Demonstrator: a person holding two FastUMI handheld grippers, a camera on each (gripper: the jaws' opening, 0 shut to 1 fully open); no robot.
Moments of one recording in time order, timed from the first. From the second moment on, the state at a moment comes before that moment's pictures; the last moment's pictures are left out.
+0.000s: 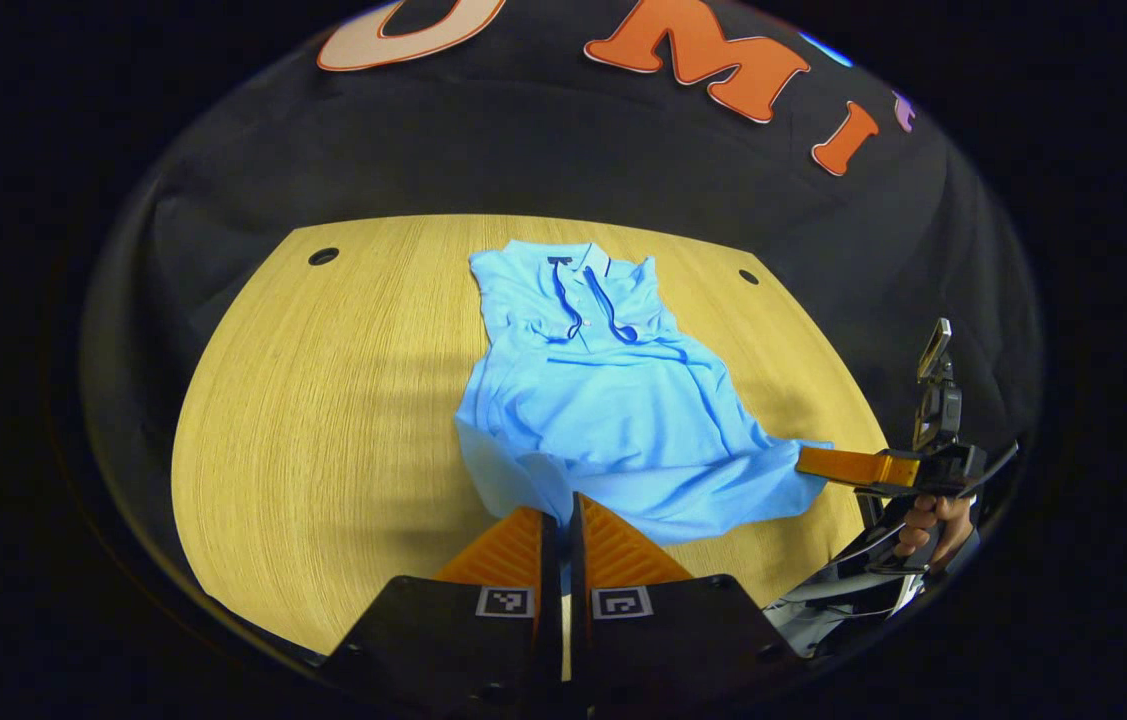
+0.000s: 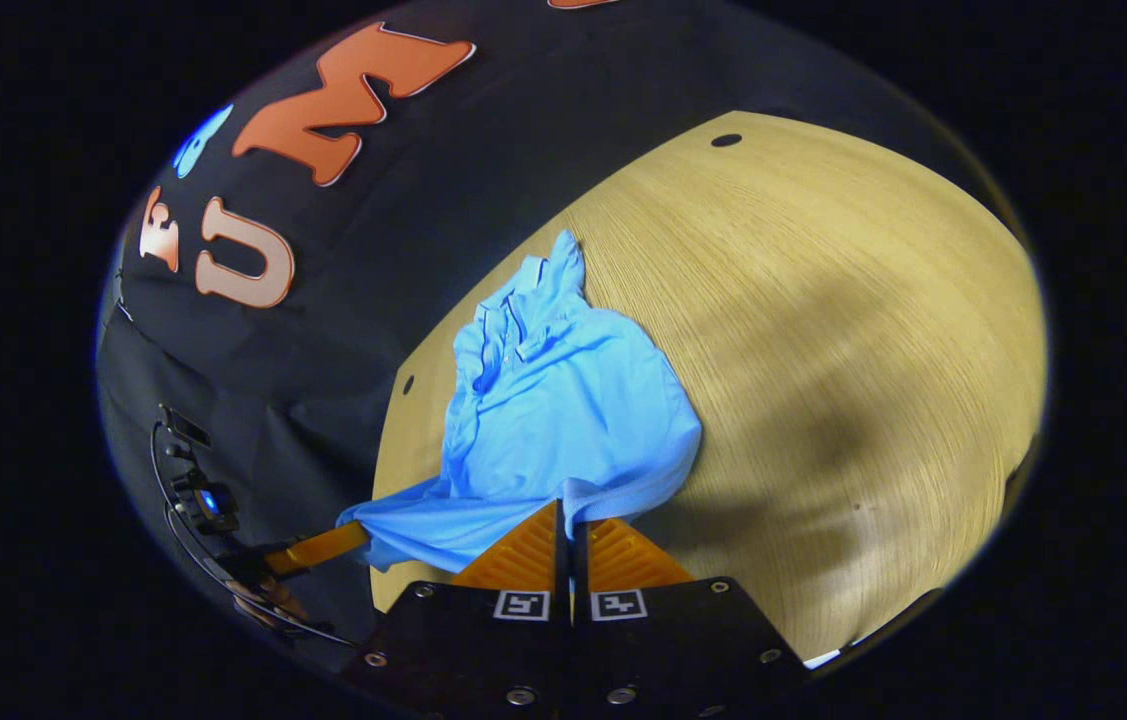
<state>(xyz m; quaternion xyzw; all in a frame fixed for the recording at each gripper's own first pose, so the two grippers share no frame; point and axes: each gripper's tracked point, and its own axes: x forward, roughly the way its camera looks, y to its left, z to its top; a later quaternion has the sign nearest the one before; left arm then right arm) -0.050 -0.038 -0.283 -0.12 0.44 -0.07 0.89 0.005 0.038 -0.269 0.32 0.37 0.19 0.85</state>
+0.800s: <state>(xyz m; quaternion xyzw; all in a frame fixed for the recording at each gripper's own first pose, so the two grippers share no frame) 0.085 0.000 -0.261 -0.12 0.39 -0.07 0.91 0.144 0.049 -0.161 0.33 0.30 0.19 0.88</state>
